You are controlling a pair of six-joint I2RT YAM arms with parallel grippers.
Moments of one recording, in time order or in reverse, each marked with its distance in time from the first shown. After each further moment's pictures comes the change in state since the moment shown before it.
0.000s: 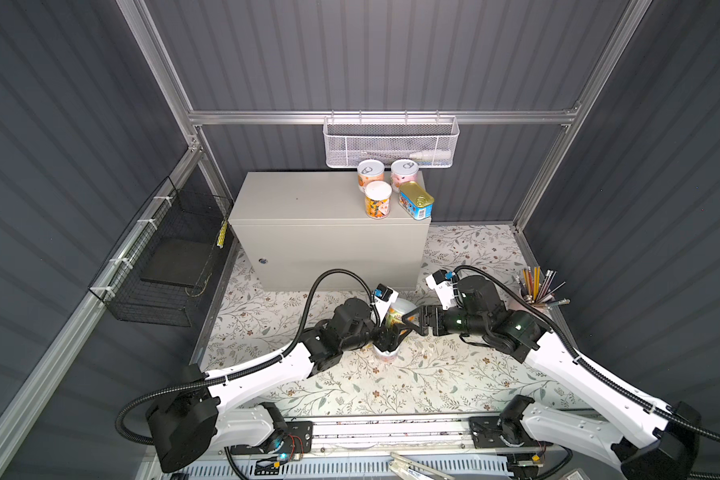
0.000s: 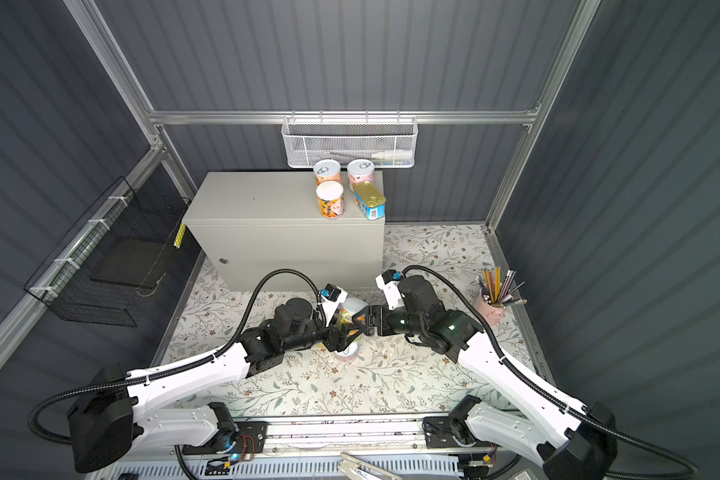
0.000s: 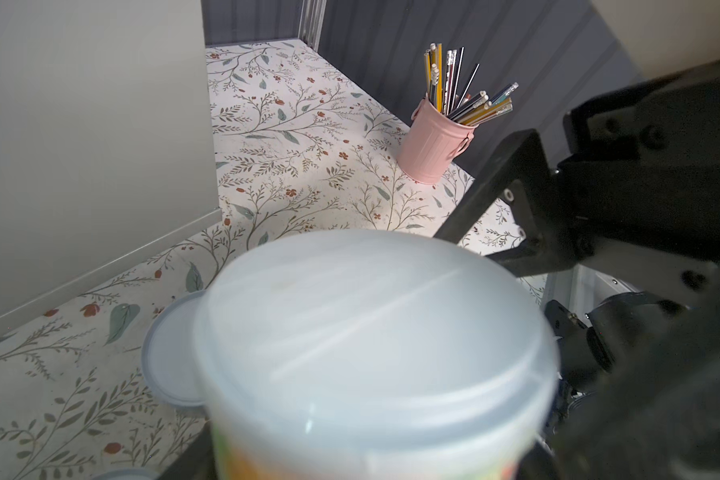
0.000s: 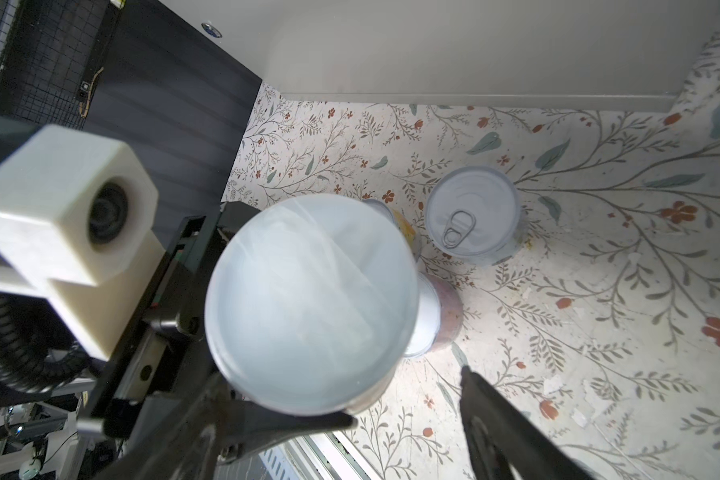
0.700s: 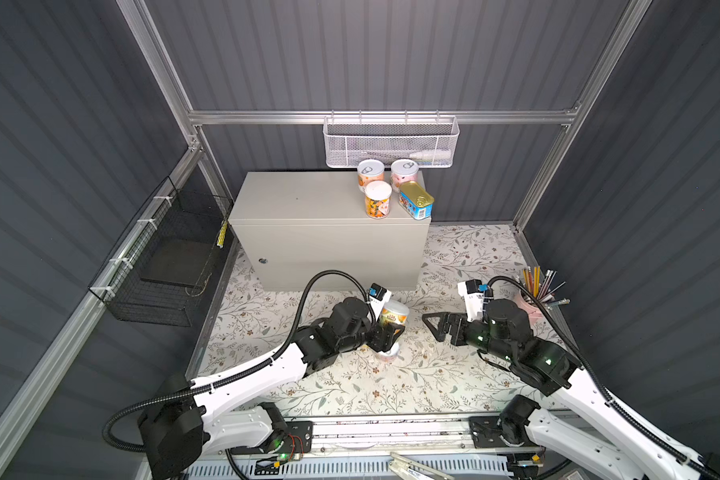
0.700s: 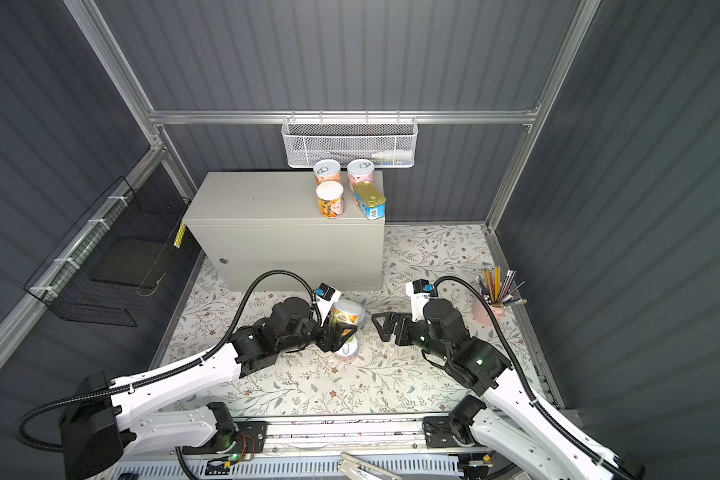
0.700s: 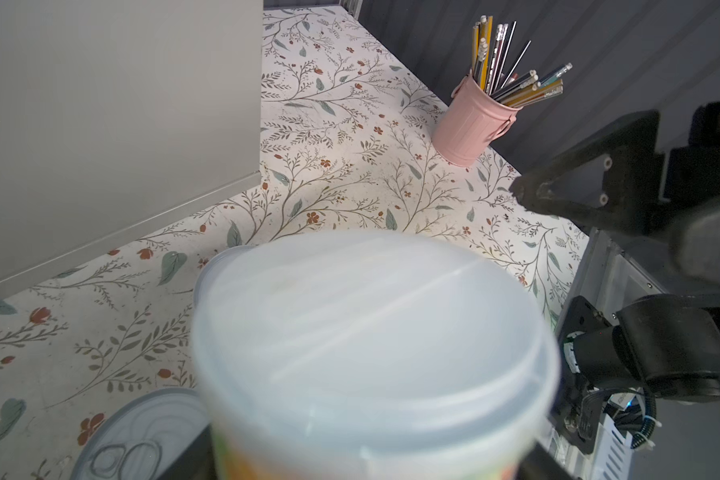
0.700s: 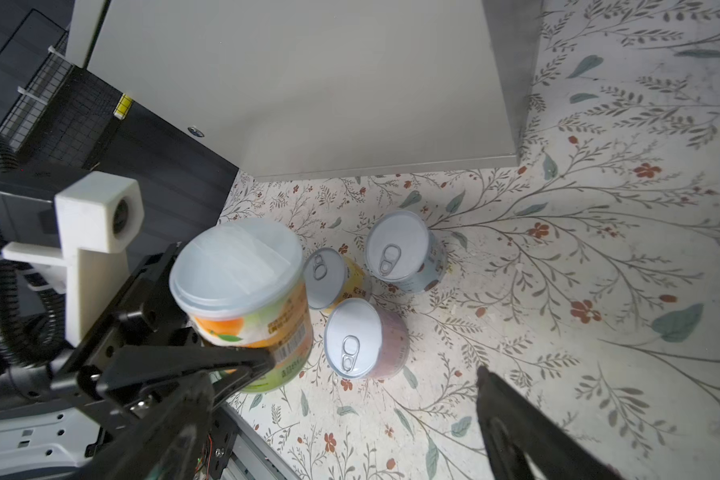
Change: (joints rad) left arm 0.000 -0.054 0.062 -0.215 -0.082 -0.037; right arm -0.004 -0.298 -0.183 0.036 0.246 0.070
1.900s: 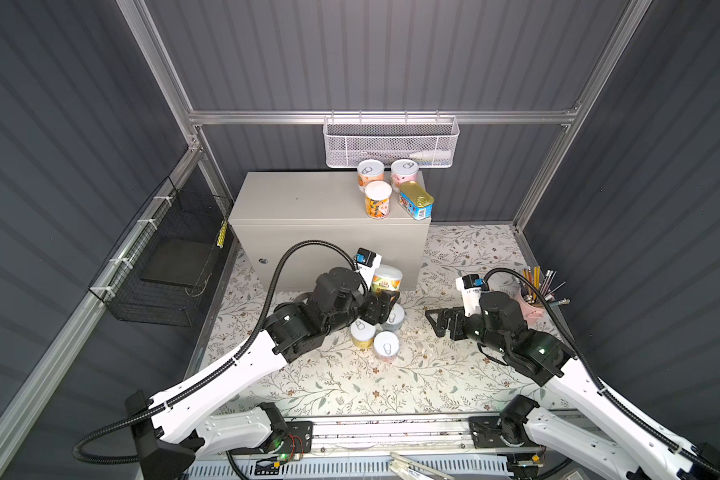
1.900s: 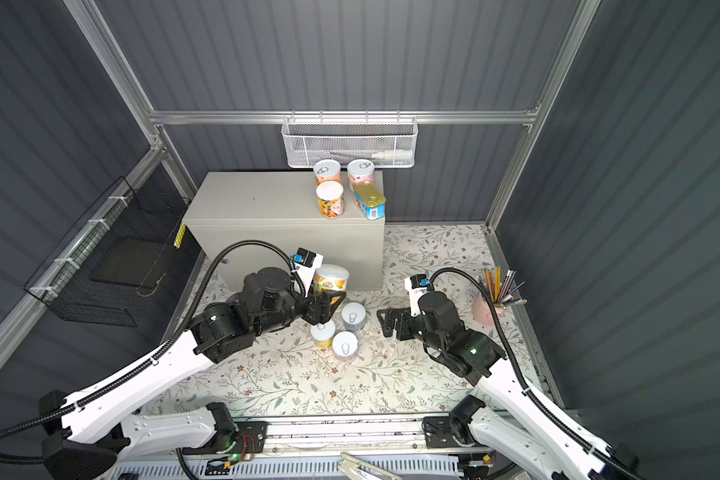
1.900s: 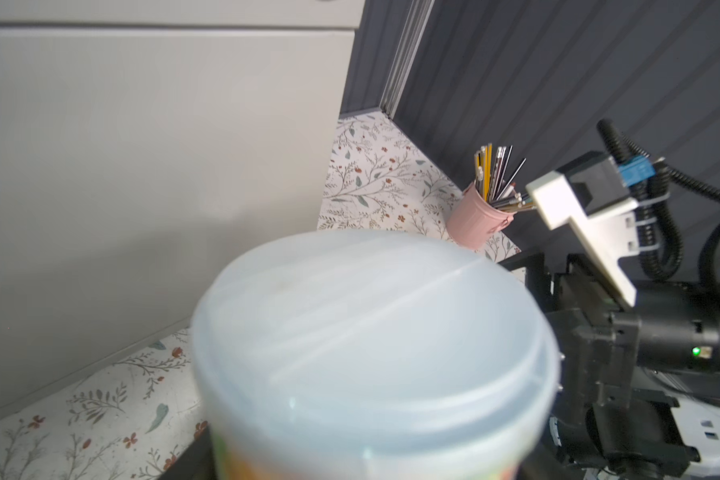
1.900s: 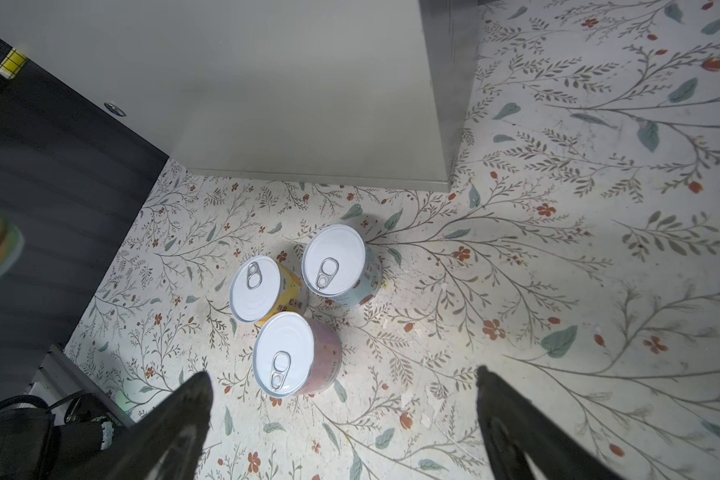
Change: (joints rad) left arm 0.000 -0.051 0.431 -0.383 -0.188 0.021; right arm -0.035 0.101 0.055 -0.014 0.065 -0.178
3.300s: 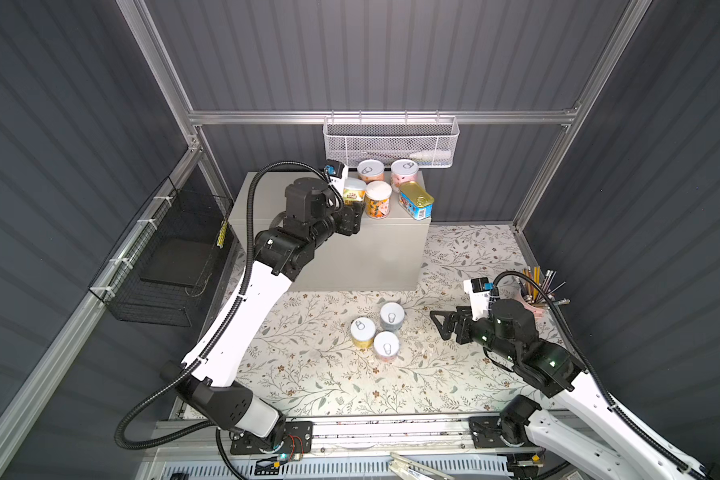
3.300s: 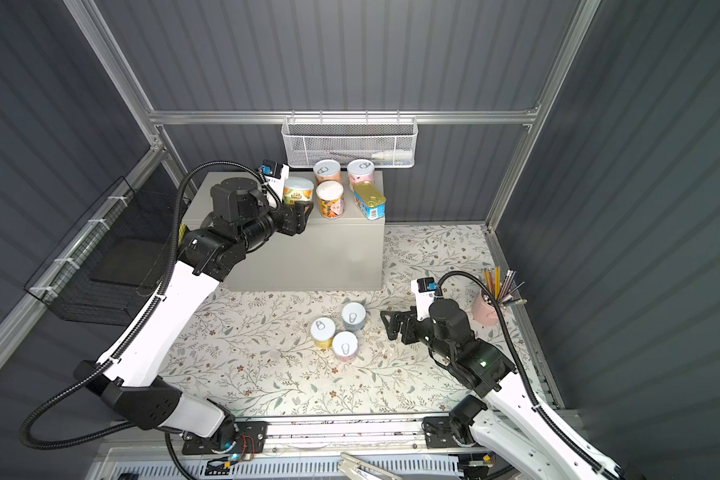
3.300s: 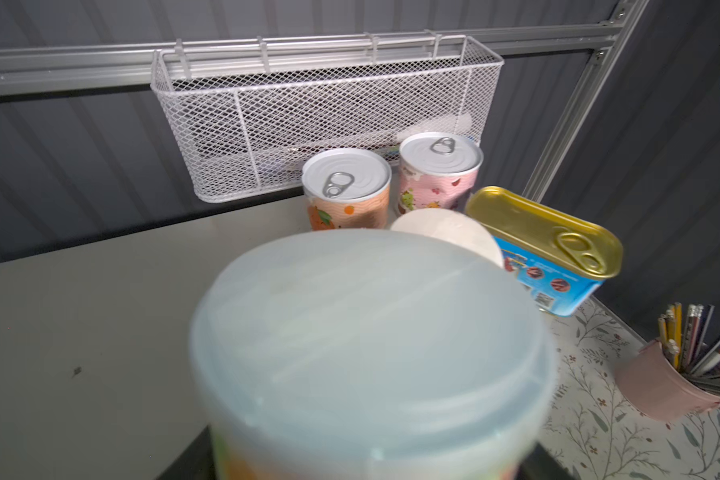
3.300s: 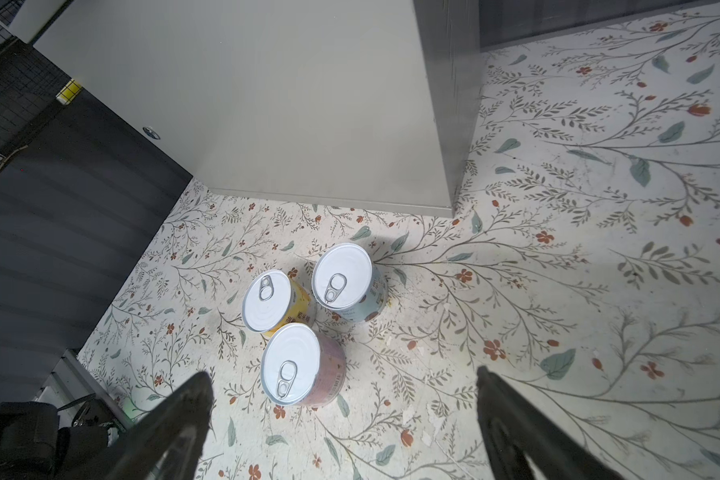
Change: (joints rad) left arm 0.443 0.397 0.628 -0.104 0.058 0.272; right arm -0.016 -0.125 -0.061 0.024 -0.002 -0.028
